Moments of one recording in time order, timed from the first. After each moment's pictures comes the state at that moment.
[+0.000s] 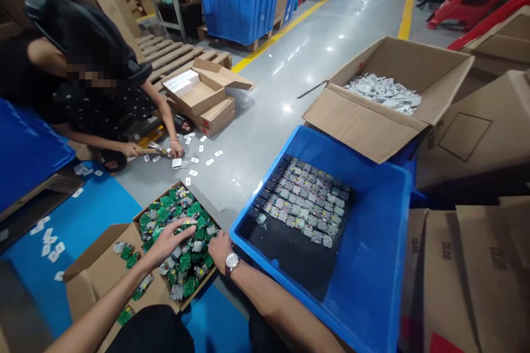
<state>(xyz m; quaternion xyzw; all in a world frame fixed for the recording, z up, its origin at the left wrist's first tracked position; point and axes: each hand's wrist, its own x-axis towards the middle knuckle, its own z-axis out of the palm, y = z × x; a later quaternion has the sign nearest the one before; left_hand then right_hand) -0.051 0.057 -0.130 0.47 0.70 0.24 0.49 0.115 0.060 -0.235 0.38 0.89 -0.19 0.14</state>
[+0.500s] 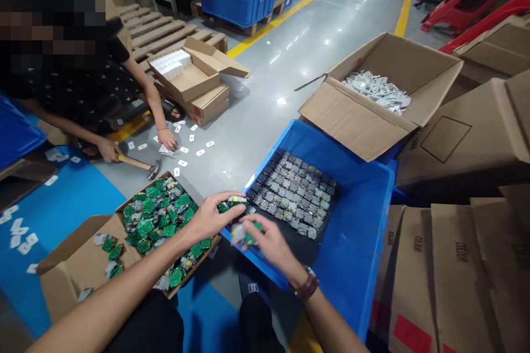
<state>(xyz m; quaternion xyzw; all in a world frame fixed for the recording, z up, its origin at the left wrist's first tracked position) 0.077 0.124 -0.061 0.60 0.56 0.30 0.48 0.271 0.091 -0.143 0.45 0.53 -0.66 -0.28</state>
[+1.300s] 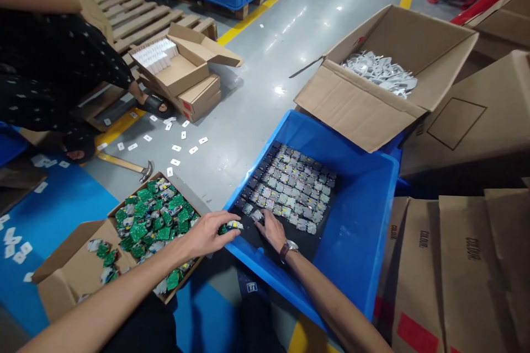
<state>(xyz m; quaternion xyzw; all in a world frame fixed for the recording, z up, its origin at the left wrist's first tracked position) 0.078 0.110 -0.118 0.77 0.47 0.18 0.40 0.330 0.106 -0.296 0.66 0.67 -0.34 0.01</state>
